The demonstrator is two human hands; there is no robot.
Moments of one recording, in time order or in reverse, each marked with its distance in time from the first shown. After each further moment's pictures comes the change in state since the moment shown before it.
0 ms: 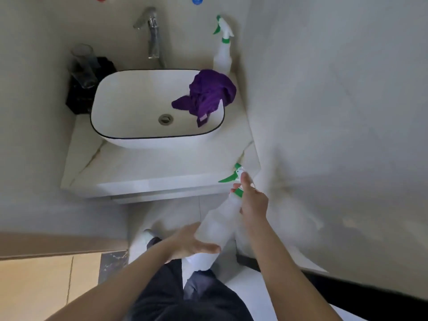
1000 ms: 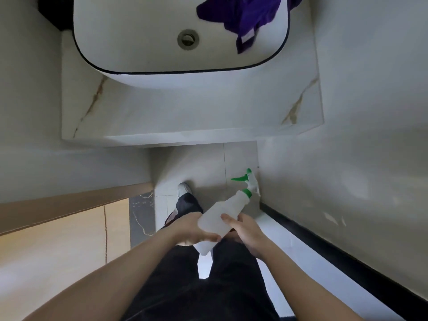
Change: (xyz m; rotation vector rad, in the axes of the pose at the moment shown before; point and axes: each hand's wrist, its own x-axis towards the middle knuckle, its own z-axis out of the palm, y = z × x) left_hand 0.043 -0.099 -0.026 0.165 -0.096 -0.294; right_hand 0.007 0.195 0.014 -0.383 -0.591 0.554
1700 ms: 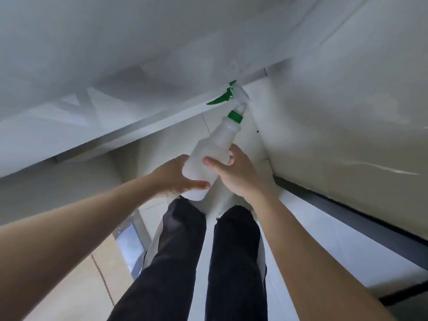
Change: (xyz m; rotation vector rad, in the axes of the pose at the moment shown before) left_hand 0.256 0.009 -0.071 0.294 0.122 0.031; right_hand 0.237 -0.010 -0.055 -0.102 0.286 -0.304
